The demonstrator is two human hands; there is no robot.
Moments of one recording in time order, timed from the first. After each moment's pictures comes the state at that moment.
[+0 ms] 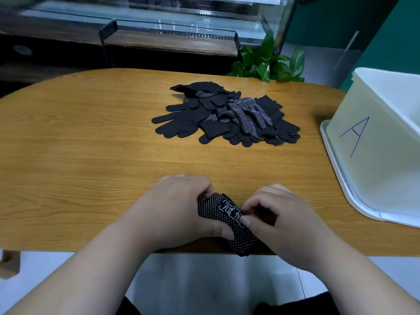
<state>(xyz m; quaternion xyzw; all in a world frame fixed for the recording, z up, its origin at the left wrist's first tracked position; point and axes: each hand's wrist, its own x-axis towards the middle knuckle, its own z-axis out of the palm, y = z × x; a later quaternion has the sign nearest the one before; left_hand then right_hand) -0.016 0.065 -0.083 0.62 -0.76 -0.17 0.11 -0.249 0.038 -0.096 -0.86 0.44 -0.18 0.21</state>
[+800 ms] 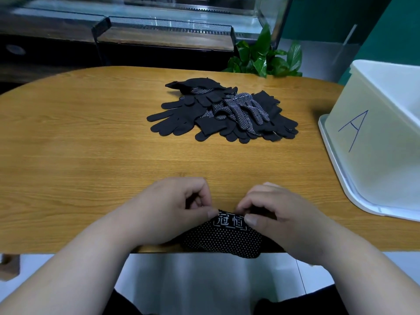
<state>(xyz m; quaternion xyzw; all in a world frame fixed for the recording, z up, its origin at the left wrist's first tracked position) -0.013 0.072 -0.072 0.58 -0.72 -0.32 0.21 -0.251 0.035 -0.078 -0.85 0.42 -0.07 0.31</state>
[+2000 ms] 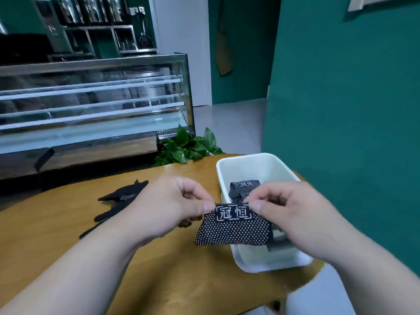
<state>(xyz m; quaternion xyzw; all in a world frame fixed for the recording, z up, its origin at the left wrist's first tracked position) -0.197 -0.003 0.134 0.52 -0.69 -0.41 0.29 -0.425 0.038 0.119 -0.65 0.53 -0.40 0.38</state>
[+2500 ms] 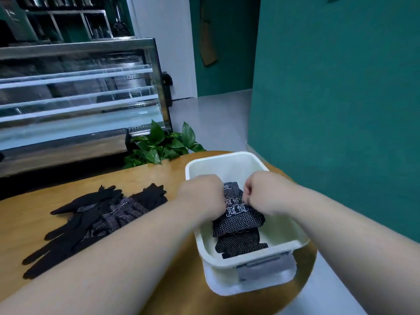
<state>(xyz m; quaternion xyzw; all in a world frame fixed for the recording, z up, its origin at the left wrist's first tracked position) -0.331 -0.129 0.062 0.57 -0.82 -0.08 0.01 -0.488 -0.107 0.064 -0.68 0.71 -0.05 0.17</state>
